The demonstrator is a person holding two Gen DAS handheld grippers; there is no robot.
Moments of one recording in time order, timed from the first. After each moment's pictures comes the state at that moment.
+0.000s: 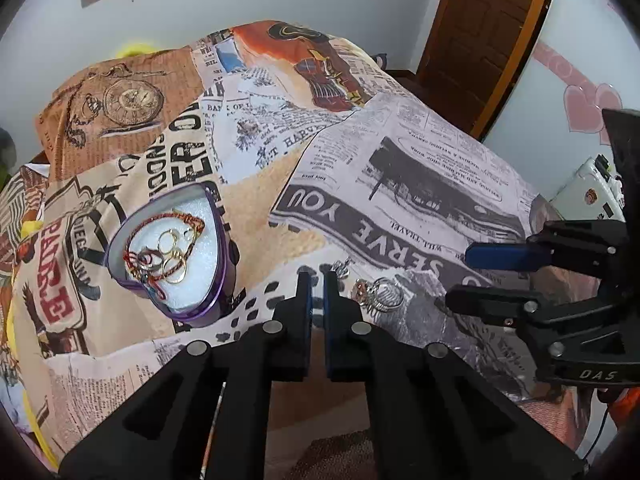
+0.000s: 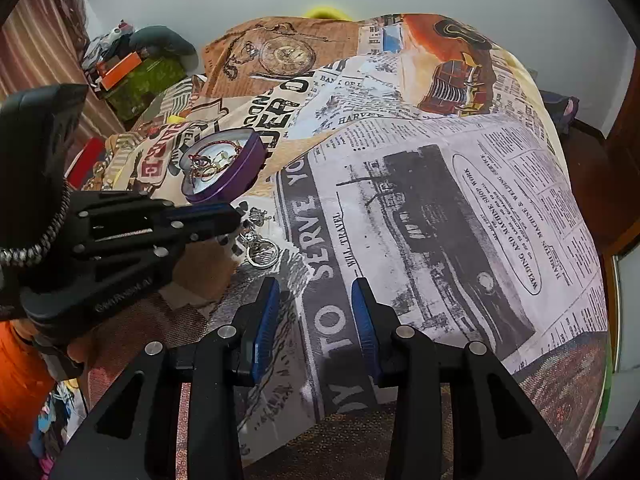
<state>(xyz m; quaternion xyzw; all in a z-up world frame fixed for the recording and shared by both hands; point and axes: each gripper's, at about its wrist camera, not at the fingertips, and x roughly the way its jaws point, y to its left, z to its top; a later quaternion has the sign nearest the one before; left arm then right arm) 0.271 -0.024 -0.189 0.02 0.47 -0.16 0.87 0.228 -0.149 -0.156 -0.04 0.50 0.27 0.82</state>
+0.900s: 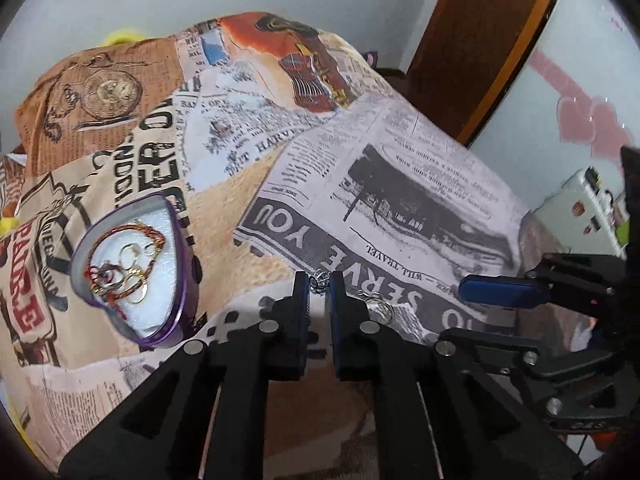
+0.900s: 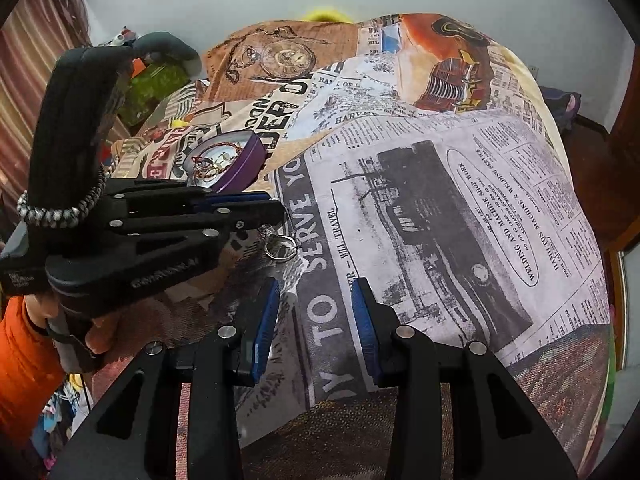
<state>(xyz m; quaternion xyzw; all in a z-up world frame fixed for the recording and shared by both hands) 0.288 -0.034 -0.191 -0.02 0.48 -0.18 0.86 0.225 -0.157 -0.154 -0.03 0.50 0.28 0.82</state>
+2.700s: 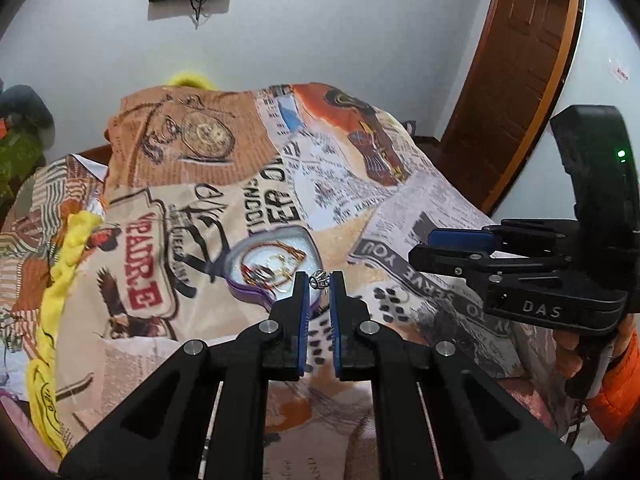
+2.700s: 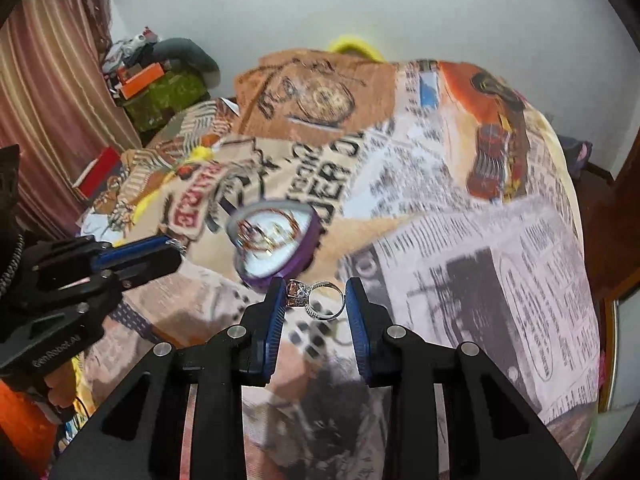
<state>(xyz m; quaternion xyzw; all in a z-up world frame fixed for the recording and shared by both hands) 0.223 0.064 -0.127 -0.05 0.38 -0.10 0.92 0.245 -0.081 -0.108 -0.06 0.45 0.30 0.84</state>
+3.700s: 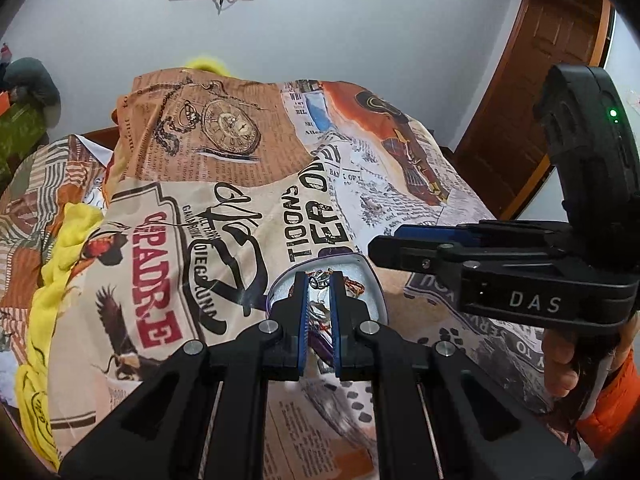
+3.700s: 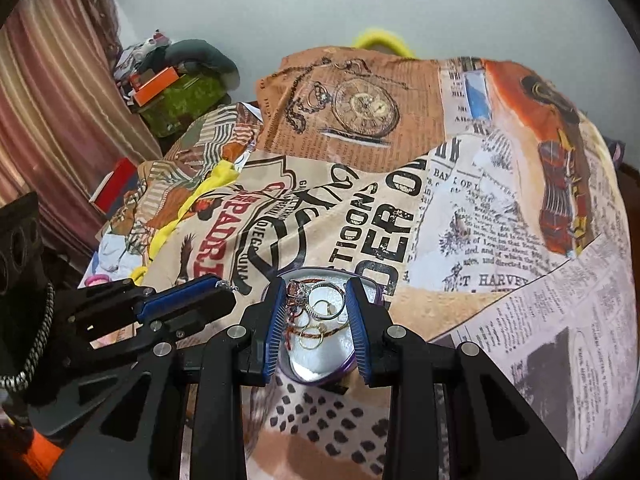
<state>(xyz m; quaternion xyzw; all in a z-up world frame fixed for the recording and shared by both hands) 0.281 0.110 -0.159 -0.09 0.39 -0.09 0.91 0.303 -0.017 -0.124 -0.03 0.47 0.34 0.81</state>
